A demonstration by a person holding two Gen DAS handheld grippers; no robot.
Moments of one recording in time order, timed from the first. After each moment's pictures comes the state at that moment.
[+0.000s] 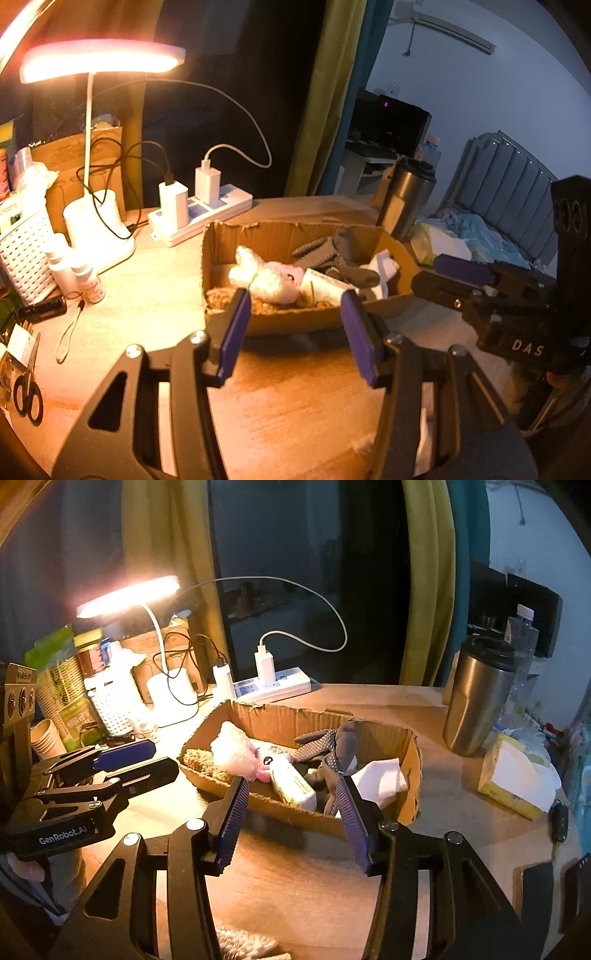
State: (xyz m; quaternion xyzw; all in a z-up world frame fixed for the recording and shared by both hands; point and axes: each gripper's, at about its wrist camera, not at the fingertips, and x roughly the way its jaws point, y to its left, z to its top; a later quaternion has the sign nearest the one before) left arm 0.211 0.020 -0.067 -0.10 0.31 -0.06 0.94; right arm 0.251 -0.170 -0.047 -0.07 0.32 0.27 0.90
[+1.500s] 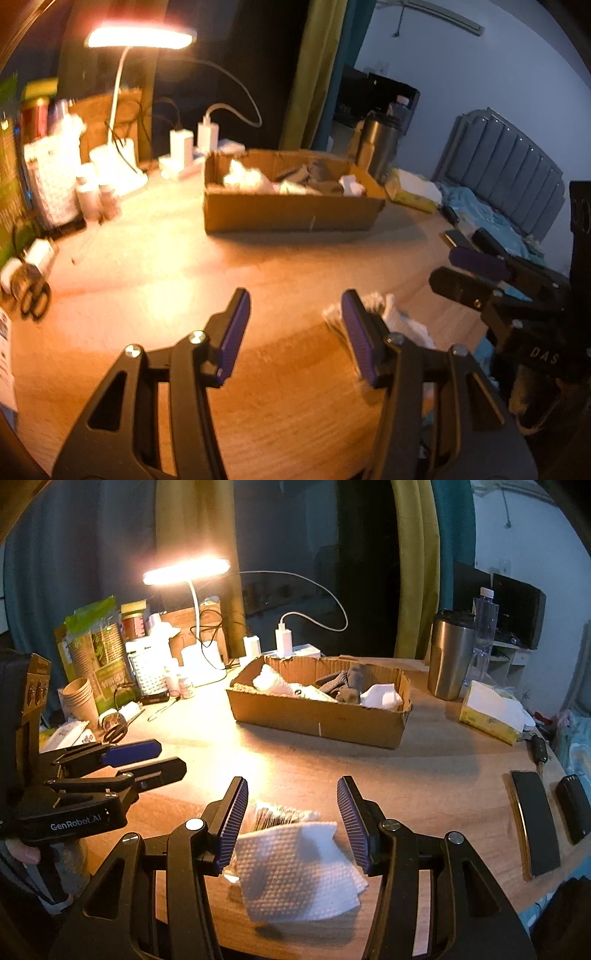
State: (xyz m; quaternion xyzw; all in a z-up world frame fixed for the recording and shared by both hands) left arm 0.092 -0.006 -0.091 -0.09 0.34 -0.07 0.93; right arm 0.113 -0.196 -0.071 -0.07 0.31 0.26 0.91
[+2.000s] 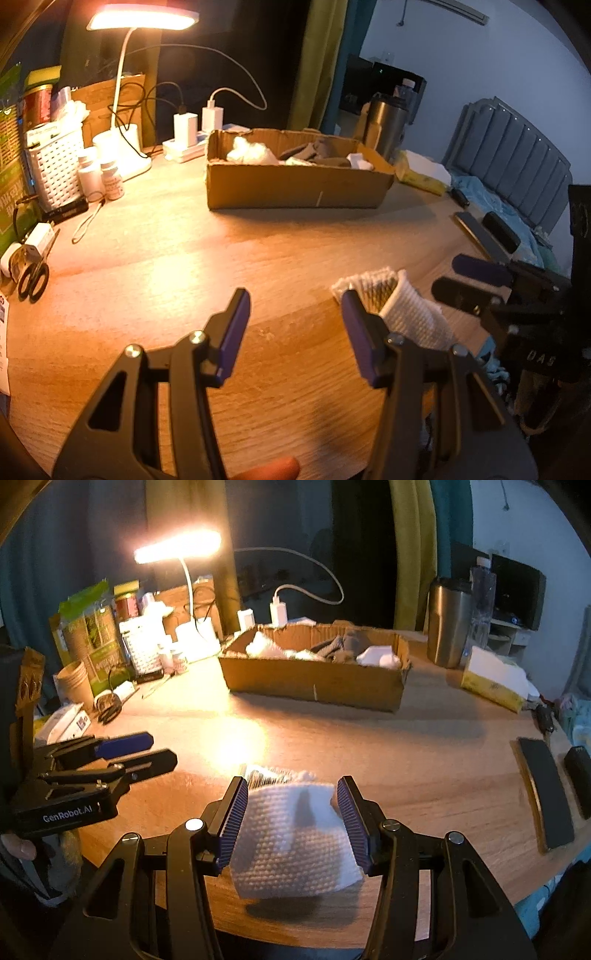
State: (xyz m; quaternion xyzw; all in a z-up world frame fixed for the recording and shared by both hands) left arm 0.086 -0.012 -0.116 -0.08 0.36 -0.06 0.93; right arm 0.113 -0.205 -0.103 -0.07 0.35 0.26 0.90
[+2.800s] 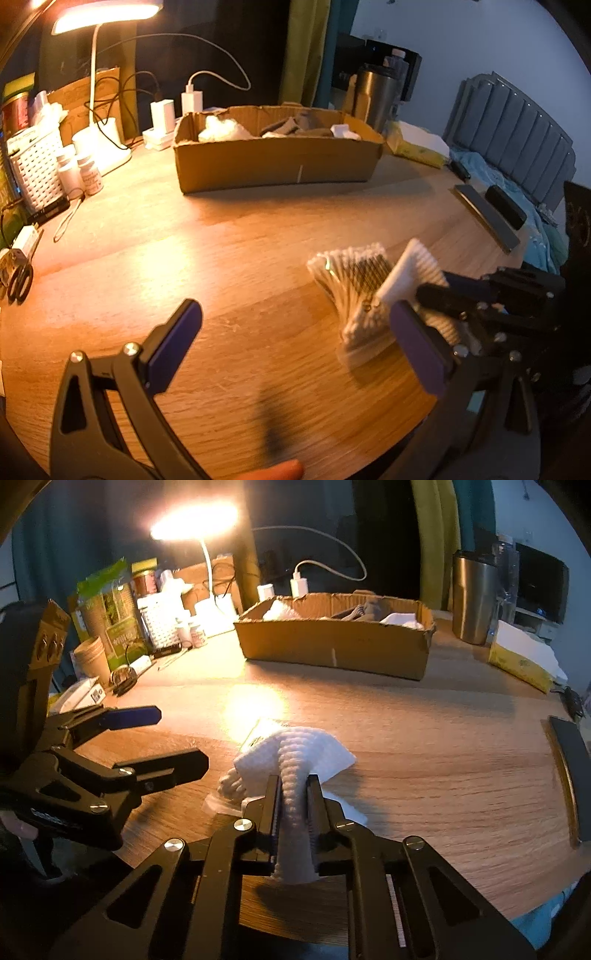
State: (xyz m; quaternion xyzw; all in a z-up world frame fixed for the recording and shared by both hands) left arm 0.099 -0.043 -0.135 -0.05 0.40 -0.06 0.91; right arm 0.115 -0.218 -0.134 -0.06 0.36 0.31 0.88
